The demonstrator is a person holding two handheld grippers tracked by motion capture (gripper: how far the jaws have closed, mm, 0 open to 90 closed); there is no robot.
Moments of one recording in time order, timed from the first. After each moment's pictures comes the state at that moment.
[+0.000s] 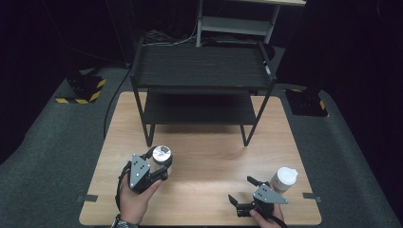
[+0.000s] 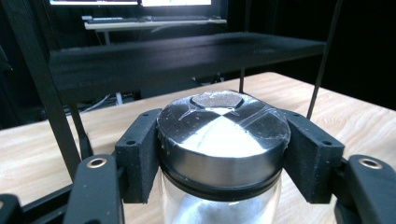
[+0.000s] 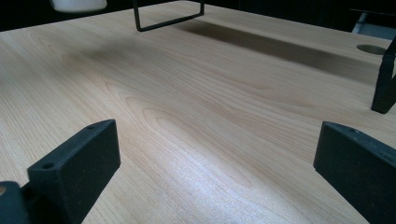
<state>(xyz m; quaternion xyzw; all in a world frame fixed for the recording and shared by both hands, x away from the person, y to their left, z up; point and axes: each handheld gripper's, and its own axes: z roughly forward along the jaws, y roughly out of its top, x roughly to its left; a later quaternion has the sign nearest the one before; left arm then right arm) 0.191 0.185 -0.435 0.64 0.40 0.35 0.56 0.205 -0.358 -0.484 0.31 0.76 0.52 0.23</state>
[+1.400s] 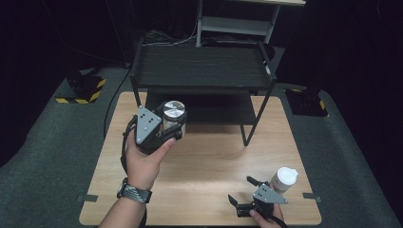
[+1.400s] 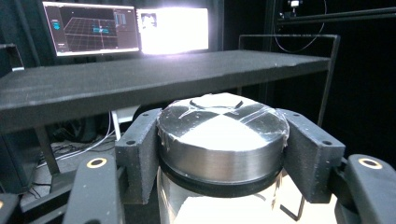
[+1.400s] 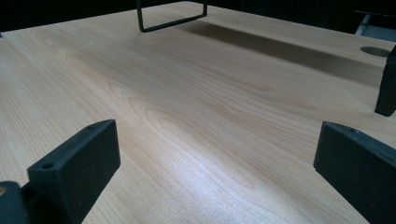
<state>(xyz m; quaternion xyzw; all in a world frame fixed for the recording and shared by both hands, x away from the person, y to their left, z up) 0.229 0.150 -0.302 0.62 0.37 0.37 0.59 0.207 -0.359 -0.484 0.30 0.76 0.52 0.23</state>
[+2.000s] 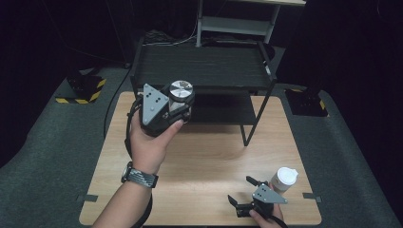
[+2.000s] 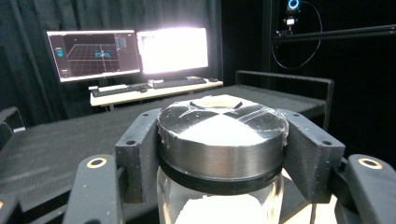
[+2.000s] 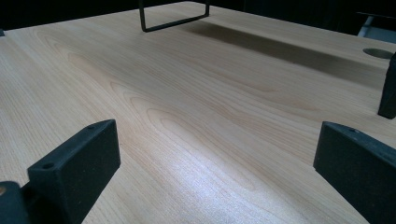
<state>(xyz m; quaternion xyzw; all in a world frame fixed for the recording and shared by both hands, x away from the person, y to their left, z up) 0.242 0.136 -0.258 0.60 0.36 0.39 0.60 0.208 -0.360 -0.484 0.30 0.77 0.52 0.23</state>
